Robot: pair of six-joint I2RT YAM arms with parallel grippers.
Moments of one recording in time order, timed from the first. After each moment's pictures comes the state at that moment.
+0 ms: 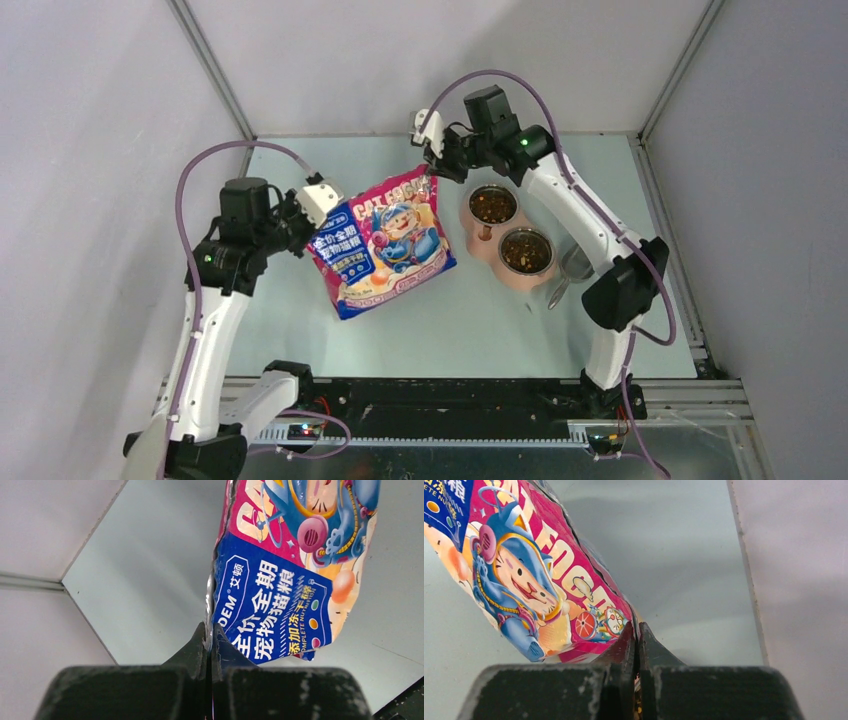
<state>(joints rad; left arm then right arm) -0.13 0.93 1.19 -0.85 0.33 0.69 0.59 1.84 1.98 -0.76 -0.53 -0.70</state>
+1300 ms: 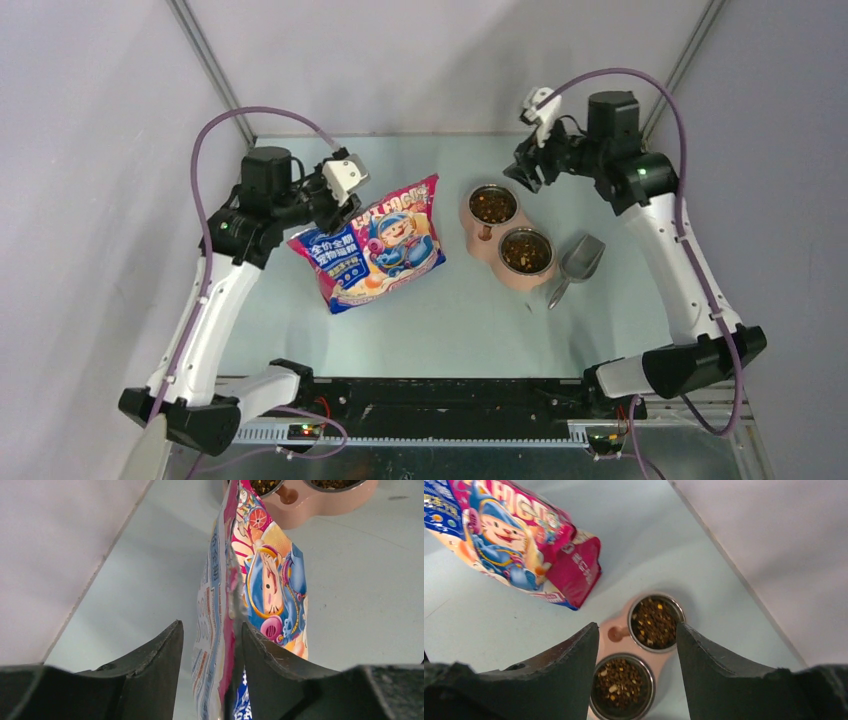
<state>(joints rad) -0.28 1.13 1.37 -0.79 0.47 0.63 0.33 1.42 1.68 -0.73 -0.57 -0.50</state>
